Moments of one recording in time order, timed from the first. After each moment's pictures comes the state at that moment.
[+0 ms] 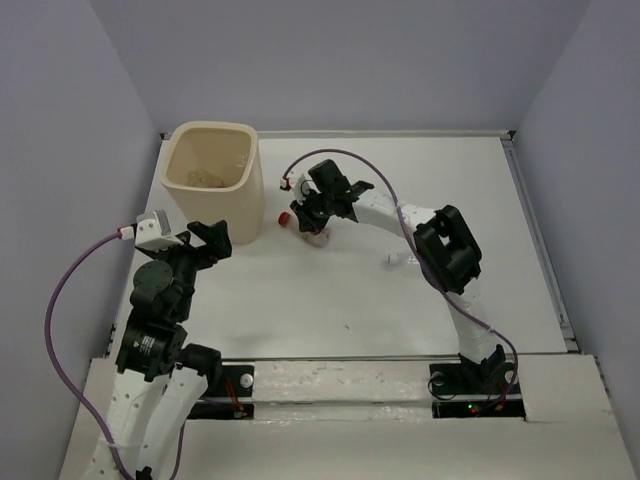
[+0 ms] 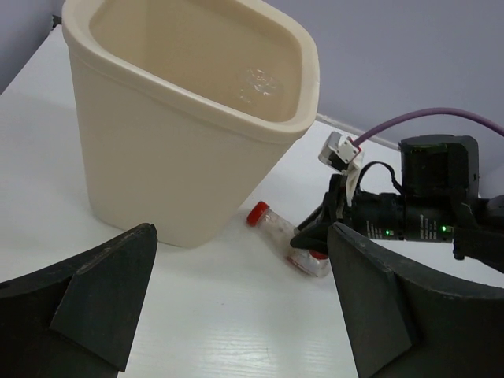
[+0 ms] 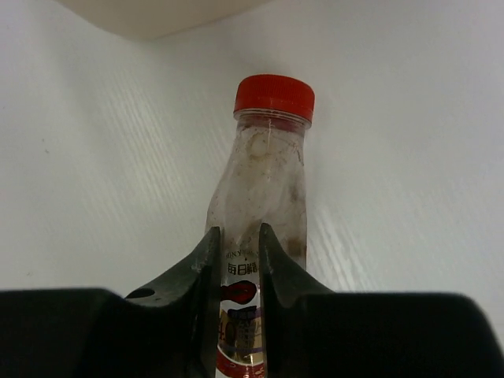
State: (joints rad) left arm -0.28 0.40 0.68 -0.34 -0.27 -0.43; right arm 0.70 2.26 1.83 -0.37 -0.37 -0.29
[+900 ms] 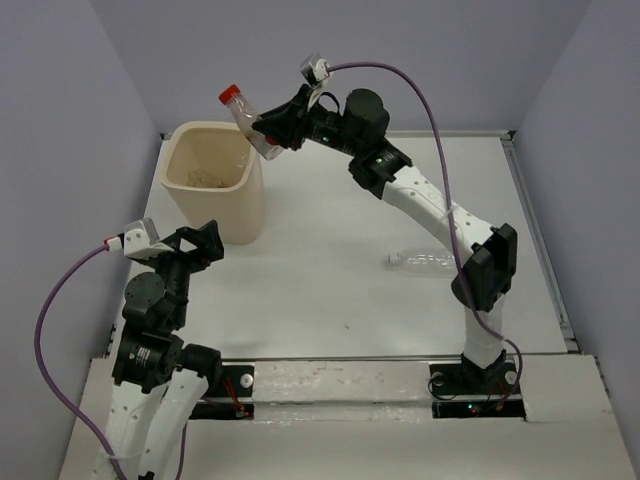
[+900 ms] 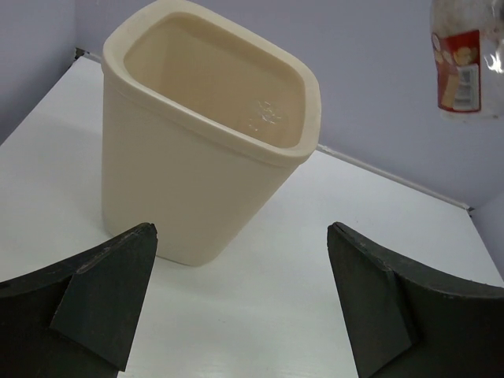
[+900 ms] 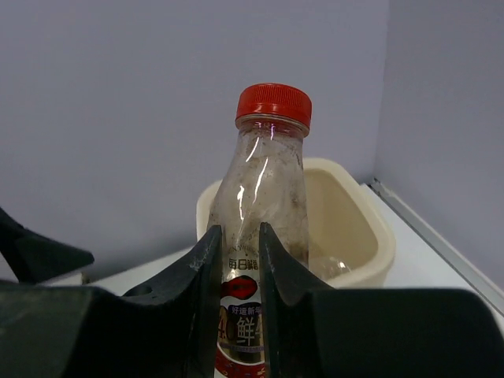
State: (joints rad) left arm -0.26 0.33 0.68 -0.33 -0.31 -0.42; right arm 0.72 1.89 1.94 0.17 -0.50 0.21
